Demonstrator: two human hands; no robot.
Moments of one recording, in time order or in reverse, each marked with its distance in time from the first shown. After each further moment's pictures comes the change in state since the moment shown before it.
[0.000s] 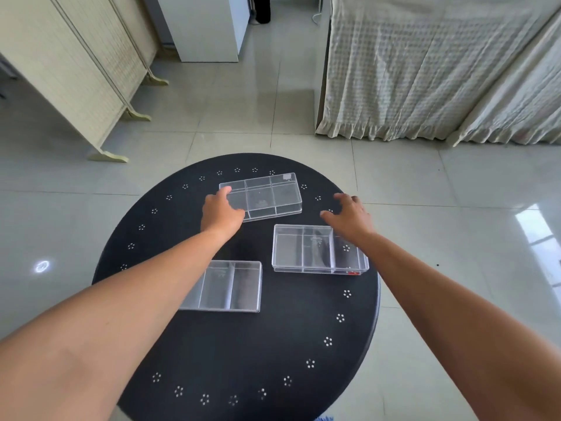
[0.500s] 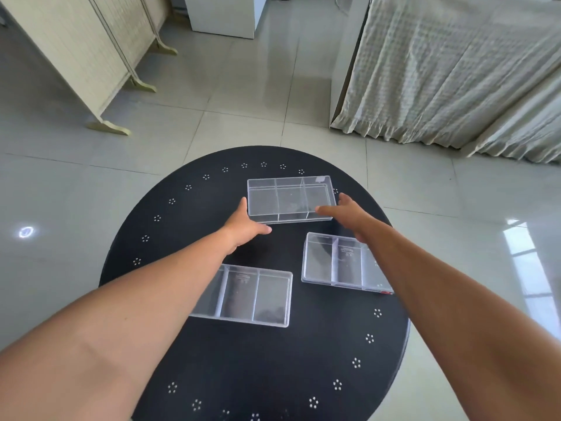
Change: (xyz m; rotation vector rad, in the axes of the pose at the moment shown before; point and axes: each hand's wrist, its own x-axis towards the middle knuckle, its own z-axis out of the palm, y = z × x) left_hand 0.044 -0.058 0.001 -0.313 -0.468 -0.183; right_hand 0.057 -0.067 0.051 0.398 -0.303 0.206
